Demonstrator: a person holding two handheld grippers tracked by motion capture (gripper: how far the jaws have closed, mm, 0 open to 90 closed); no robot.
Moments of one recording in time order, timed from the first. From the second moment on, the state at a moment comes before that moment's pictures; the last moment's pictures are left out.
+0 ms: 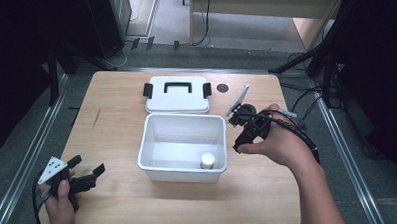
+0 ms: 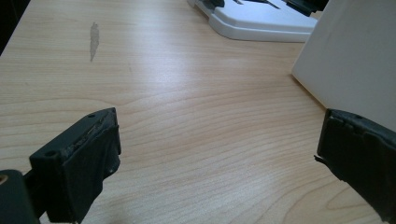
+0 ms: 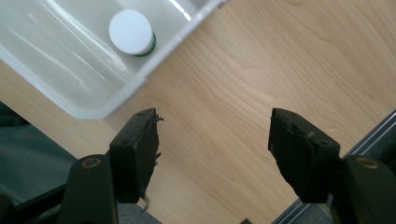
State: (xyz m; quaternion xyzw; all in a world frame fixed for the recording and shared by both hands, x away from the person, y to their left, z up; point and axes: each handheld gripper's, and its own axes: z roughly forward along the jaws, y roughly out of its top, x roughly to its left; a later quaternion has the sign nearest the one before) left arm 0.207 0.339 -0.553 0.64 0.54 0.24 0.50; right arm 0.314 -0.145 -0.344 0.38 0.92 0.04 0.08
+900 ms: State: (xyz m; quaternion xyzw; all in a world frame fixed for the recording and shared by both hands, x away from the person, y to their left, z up) left arm 0.207 0.339 -0.553 0.64 0.54 0.24 0.49; right arm 0.308 -0.229 -0.381 0.46 0.88 0.08 0.09
